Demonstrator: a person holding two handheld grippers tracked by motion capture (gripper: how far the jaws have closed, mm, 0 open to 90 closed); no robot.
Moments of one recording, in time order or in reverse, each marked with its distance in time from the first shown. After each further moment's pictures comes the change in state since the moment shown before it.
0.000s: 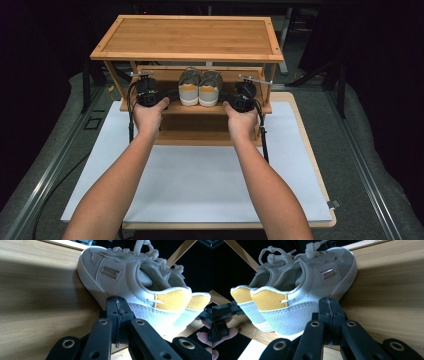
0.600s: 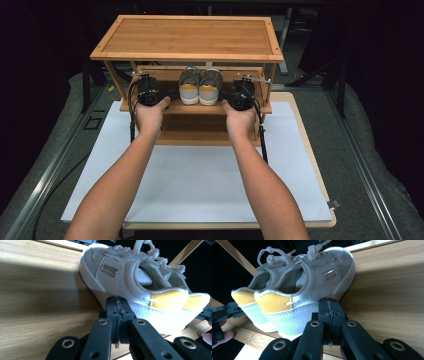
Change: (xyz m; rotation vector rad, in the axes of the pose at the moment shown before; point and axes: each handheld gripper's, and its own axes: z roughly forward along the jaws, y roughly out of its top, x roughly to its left) left arm -0.004 0.000 0.000 -0.018 0.019 -0.006; right arm 0.004 0.002 0.002 -0.007 -0.036 -0.005
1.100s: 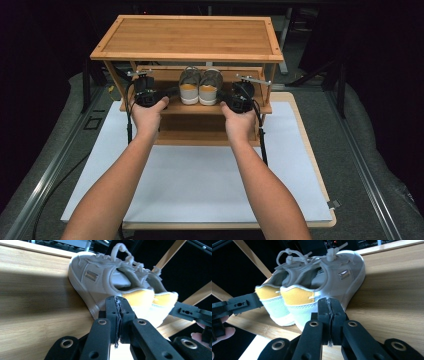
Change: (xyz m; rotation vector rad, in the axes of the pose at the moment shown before) left arm -0.012 0.002 -0.019 -0.023 -0.041 0.035; right arm 0.011 -0.003 -0.014 -0.023 0.039 -0.030
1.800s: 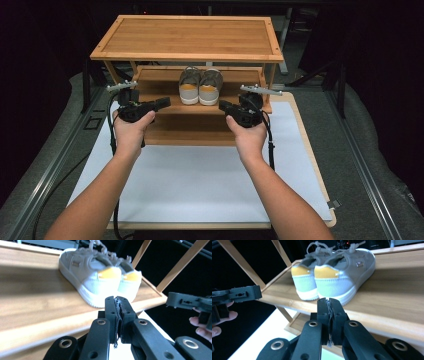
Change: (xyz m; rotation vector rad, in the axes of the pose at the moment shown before) left arm -0.007 -0.024 -0.058 0.004 -0.078 0.079; right arm 0.013 -0.016 -0.058 0.015 0.075 -0.116
